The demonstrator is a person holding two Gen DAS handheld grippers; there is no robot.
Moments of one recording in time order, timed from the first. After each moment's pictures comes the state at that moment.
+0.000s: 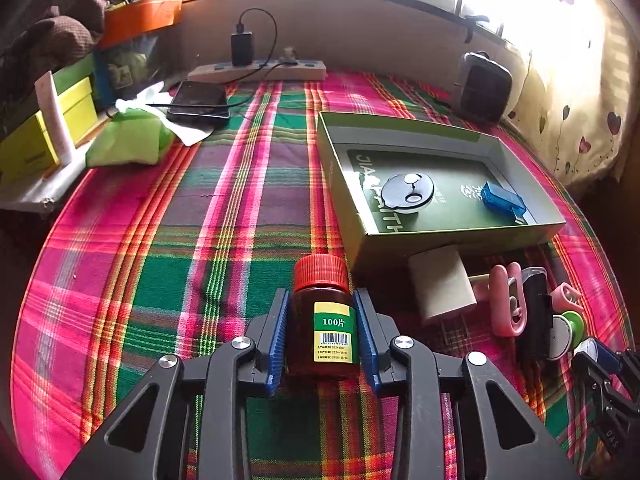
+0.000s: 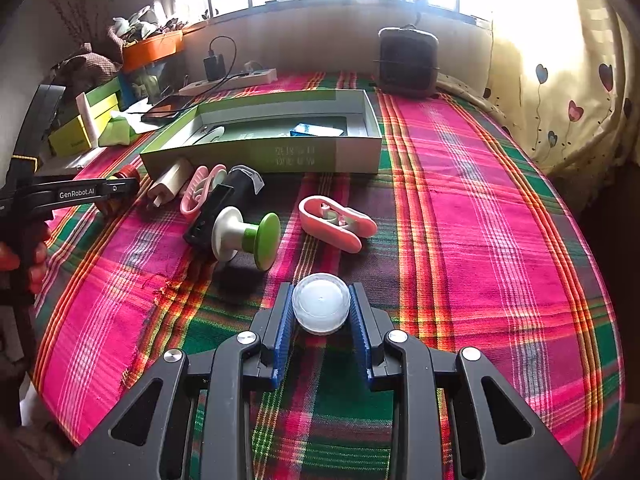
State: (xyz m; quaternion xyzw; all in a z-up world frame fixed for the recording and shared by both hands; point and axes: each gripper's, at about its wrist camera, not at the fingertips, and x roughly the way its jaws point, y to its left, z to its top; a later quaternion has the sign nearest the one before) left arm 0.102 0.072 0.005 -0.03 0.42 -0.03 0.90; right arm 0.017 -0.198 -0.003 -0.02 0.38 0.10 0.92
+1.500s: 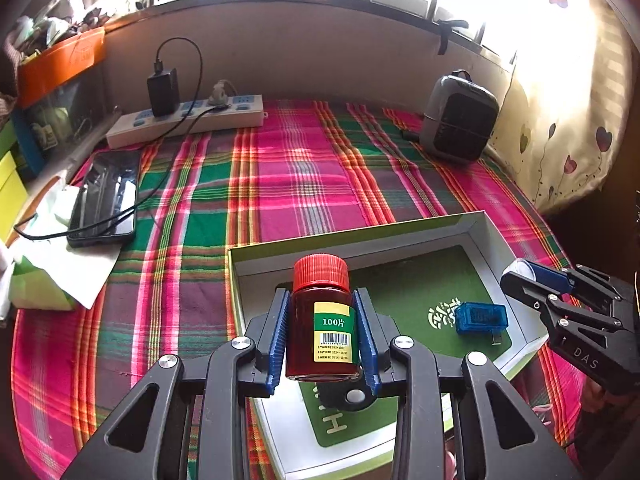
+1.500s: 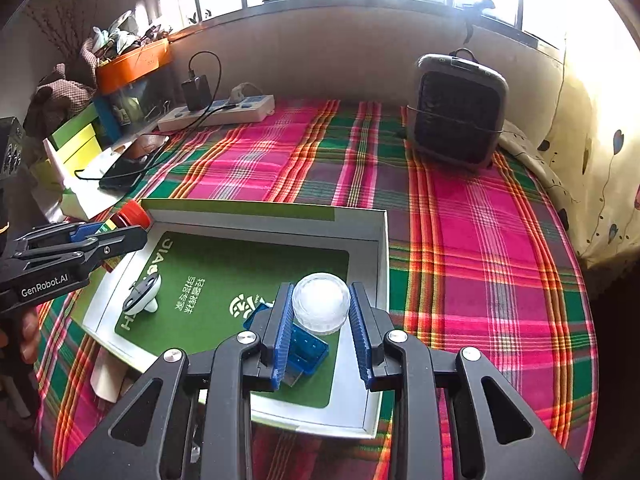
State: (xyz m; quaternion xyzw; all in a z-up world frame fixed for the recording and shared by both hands) left arm 0.226 0.025 0.041 -0.02 0.42 -0.10 0.90; right arm 0.210 -0.189 0.038 -0.03 0.40 0.14 0.90
